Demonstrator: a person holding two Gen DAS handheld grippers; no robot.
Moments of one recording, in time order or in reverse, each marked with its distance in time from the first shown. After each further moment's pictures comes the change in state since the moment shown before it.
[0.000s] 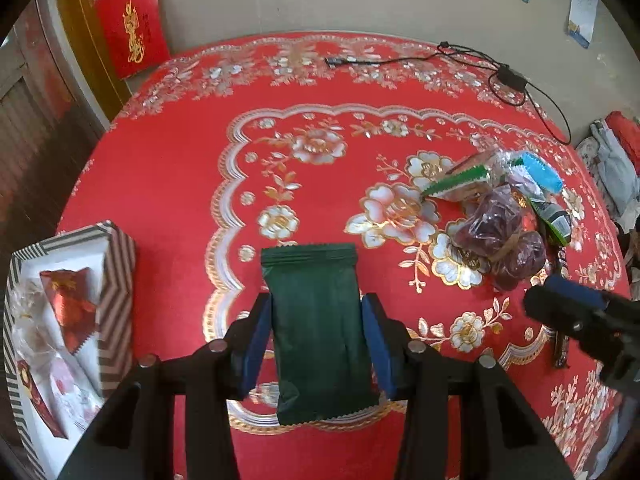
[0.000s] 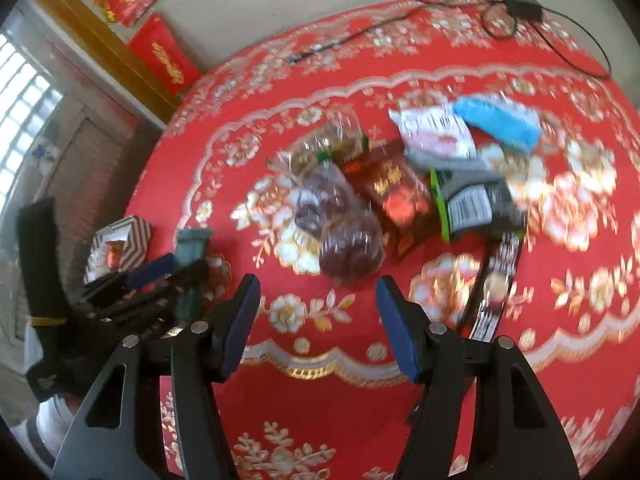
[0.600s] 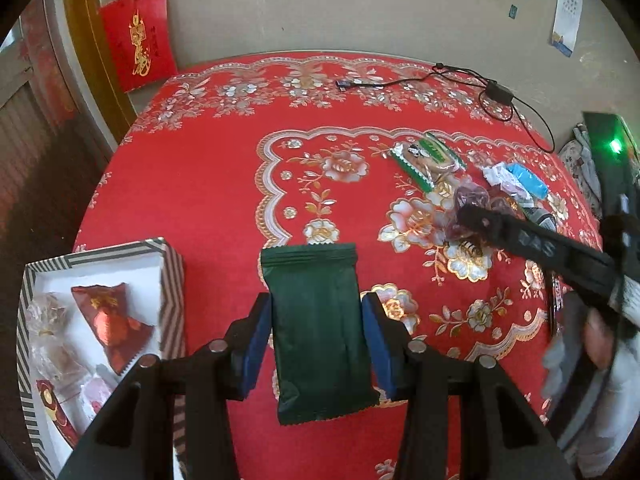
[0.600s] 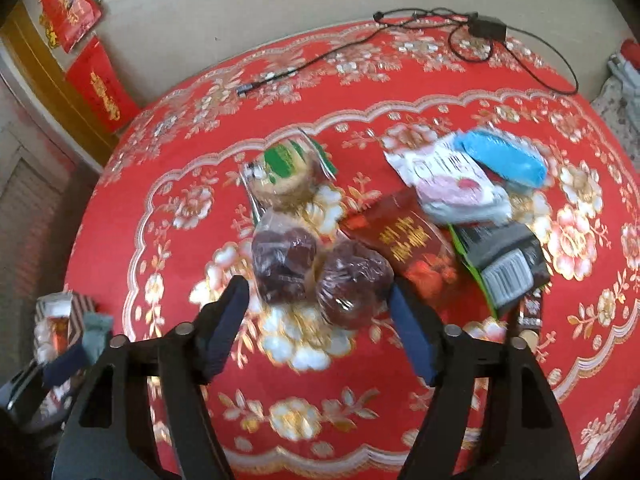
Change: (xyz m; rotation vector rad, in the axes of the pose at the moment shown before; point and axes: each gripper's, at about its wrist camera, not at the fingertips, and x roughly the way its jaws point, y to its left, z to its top) left arm -0.026 0.042 -0.004 0.029 -0.048 -0.049; right arm 0.043 0.029 0.041 0.093 -0.142 -0.234
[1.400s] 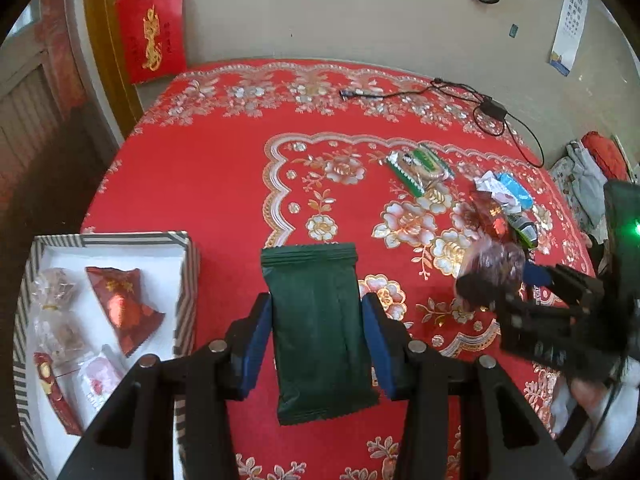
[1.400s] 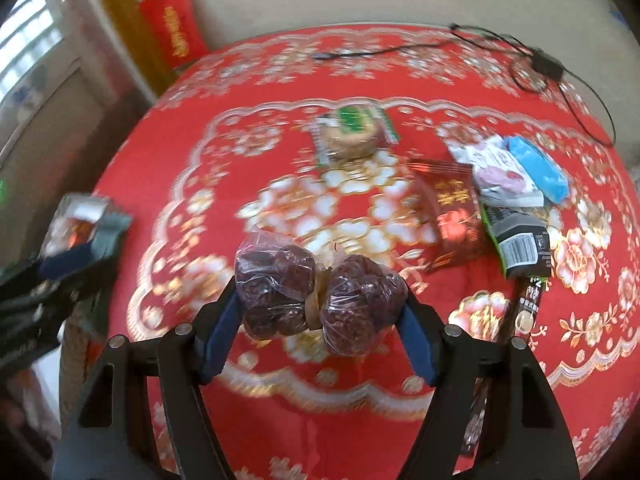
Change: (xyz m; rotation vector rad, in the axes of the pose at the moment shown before) left arm -0.027 0.006 -0.009 -0.057 -0.027 -0.036; right arm -0.035 0.022 -0.038 -0.298 0.073 0.100
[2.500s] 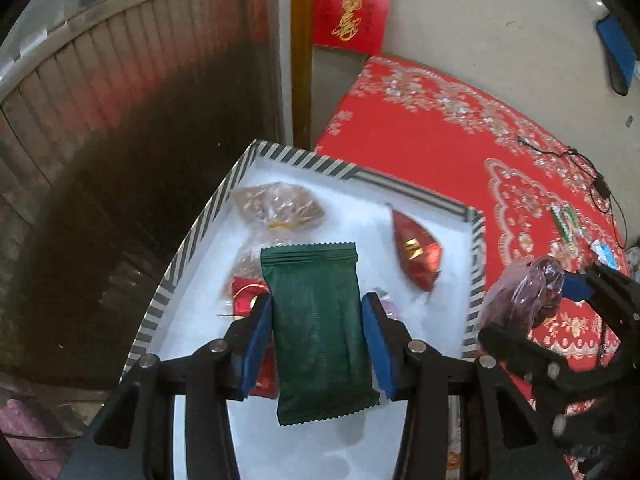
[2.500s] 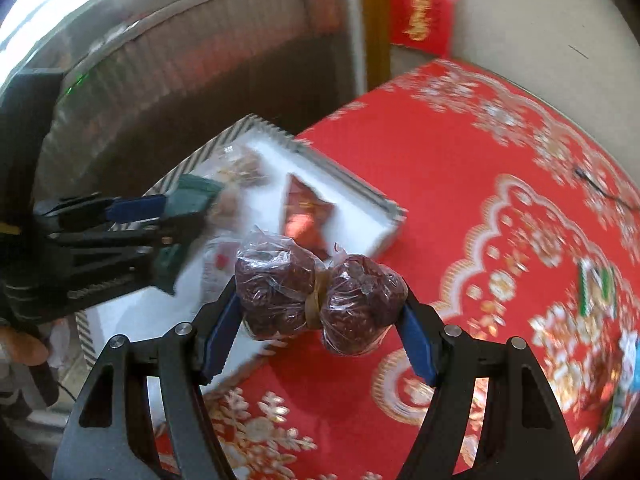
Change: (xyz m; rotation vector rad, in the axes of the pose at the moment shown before) left arm -0.045 0.175 -0.055 -0.332 0.017 0.256; right arm 0.015 0.233 0.014 -0.538 0.057 0.280
